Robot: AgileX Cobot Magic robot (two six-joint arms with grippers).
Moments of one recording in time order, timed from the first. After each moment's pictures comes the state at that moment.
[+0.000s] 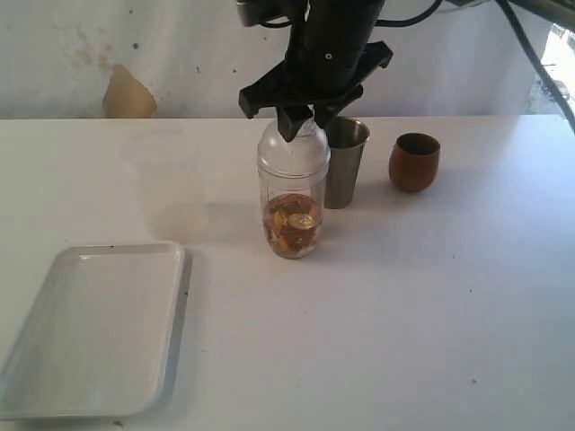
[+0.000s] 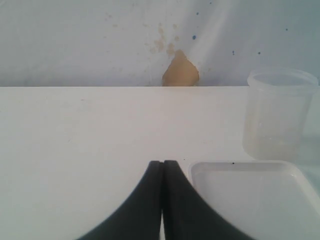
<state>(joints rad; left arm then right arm) 0.02 0.00 0.00 0.01 0.23 0.00 0.44 2.00 -2.00 -0.03 1.22 -0.03</state>
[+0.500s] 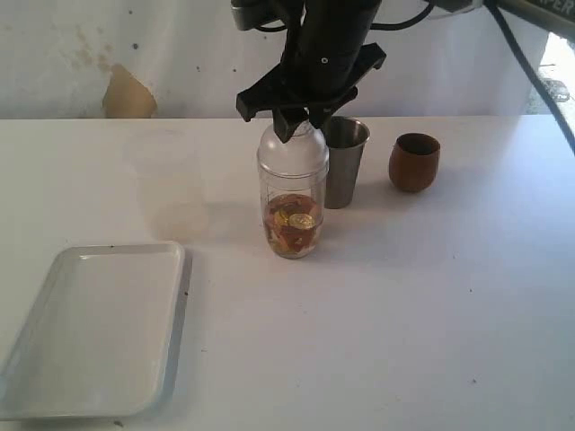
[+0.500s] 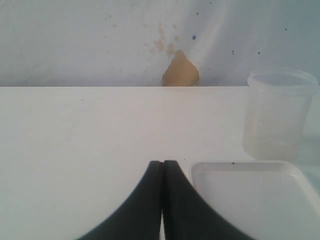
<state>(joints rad) 0.02 0.00 0.00 0.01 0.23 0.00 0.44 2.02 -2.00 -0.03 1.19 -0.05</state>
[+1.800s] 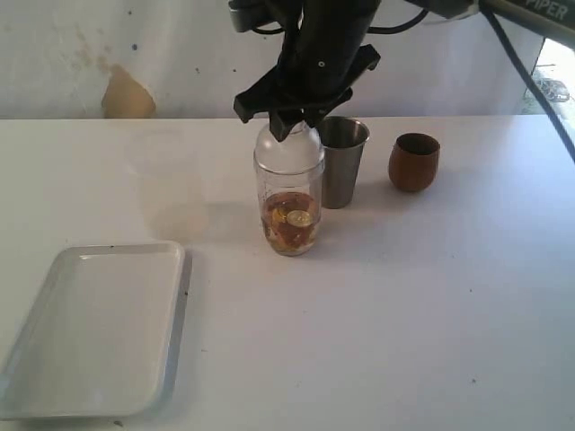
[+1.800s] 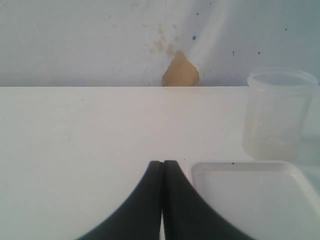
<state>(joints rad) 0.02 0.00 0.00 0.01 0.23 0.00 0.44 2.04 -1.99 -0.02 1.16 -0.08</state>
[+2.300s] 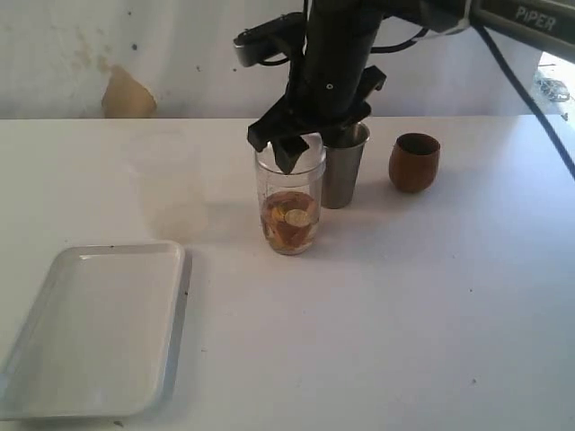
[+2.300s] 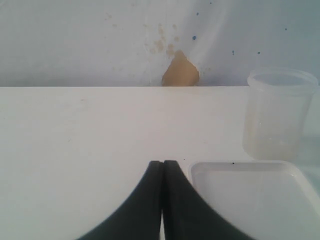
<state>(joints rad) 0.02 0.00 0.00 0.01 0.23 0.00 0.44 2.03 -1.95 -0.03 1.22 -0.13</state>
